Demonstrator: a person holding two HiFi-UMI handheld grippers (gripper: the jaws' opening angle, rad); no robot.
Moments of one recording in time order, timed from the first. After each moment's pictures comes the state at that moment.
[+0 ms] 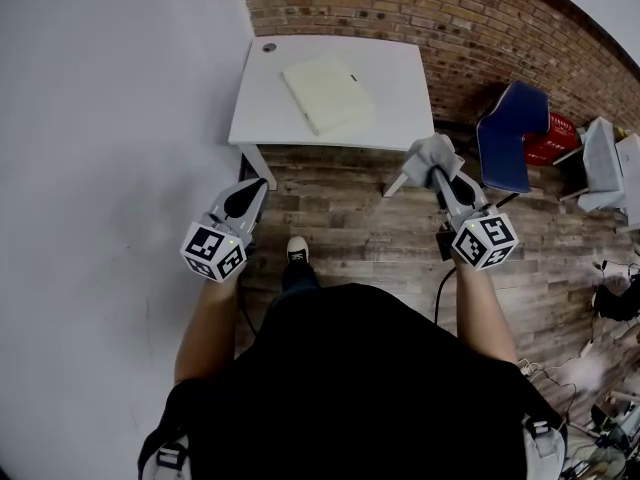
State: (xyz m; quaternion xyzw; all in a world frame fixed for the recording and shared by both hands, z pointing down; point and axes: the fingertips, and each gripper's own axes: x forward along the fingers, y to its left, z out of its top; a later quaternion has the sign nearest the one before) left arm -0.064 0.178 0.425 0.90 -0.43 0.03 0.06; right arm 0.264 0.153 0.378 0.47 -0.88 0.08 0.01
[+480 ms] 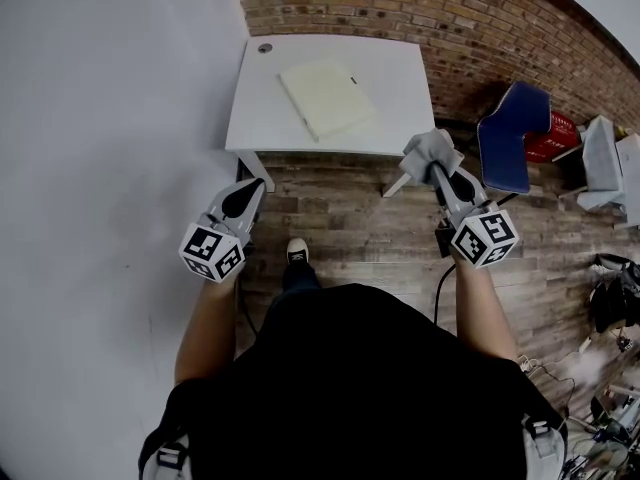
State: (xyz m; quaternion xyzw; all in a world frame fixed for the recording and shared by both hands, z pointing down) left arm -0.079 0.130 0.436 0.90 -0.42 0.03 0.08; right arm 0.248 0.106 0.376 0.47 -0.88 0.08 0.01
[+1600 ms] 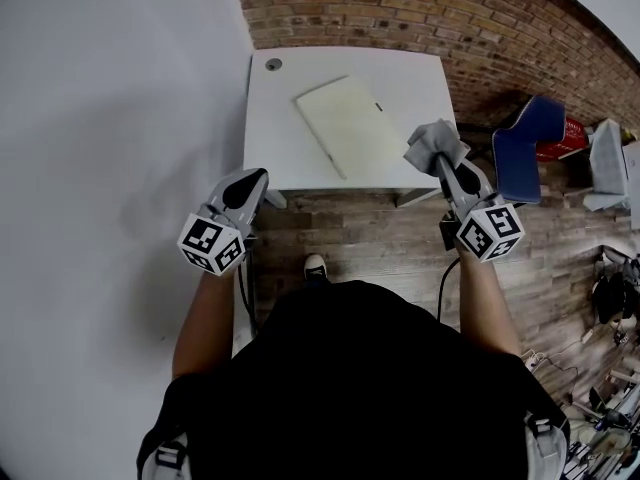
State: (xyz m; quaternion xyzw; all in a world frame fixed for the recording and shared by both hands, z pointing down) left arm -0.165 -0.059 0.427 0.92 -0.39 0.04 0.09; right arm 0.159 -0.067 0.369 0.50 -0.86 0.09 0.02
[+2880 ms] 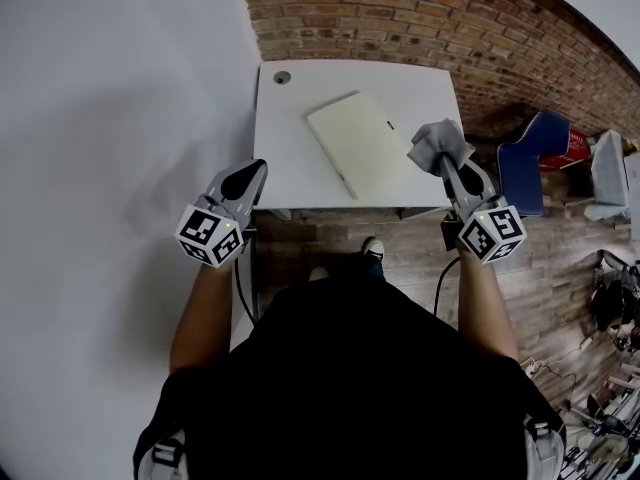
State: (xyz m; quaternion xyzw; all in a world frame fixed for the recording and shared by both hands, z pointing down) left arm -0.199 -0.132 0.413 0.92 -0.39 0.03 0.07; right arm 0.130 -0.125 0.359 0.50 -0.86 0.08 0.01
